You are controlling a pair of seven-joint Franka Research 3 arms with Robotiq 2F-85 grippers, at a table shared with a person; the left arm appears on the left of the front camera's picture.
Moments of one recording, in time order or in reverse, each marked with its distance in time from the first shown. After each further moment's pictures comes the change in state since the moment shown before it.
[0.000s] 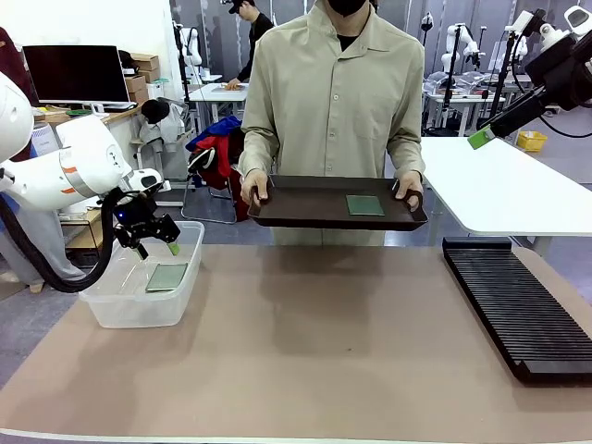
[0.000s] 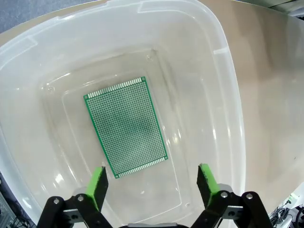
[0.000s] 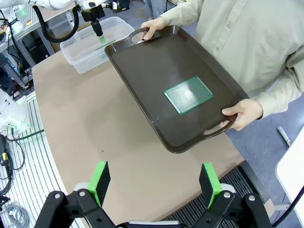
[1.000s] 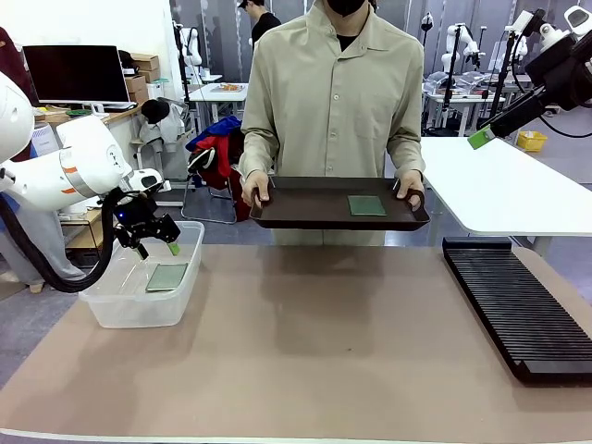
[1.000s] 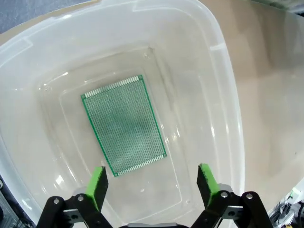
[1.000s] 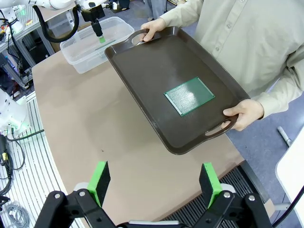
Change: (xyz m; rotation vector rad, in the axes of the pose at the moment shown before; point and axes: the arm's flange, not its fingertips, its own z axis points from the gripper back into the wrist) left arm -0.002 -0.001 0.003 -0.011 0.012 -0.033; right arm 0.000 0.000 0.000 0.000 0.000 0.000
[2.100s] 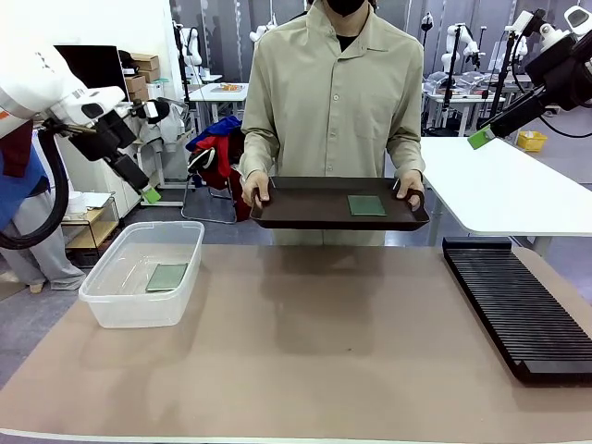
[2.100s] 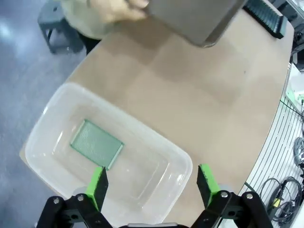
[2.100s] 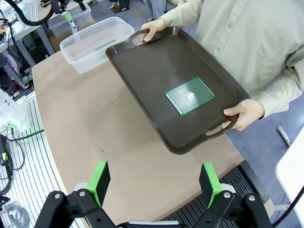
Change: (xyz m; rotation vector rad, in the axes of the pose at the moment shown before) left arm -0.061 -0.084 0.176 -0.081 -0.209 -0.727; right arm 0.000 0.000 0.000 0.000 0.000 0.000
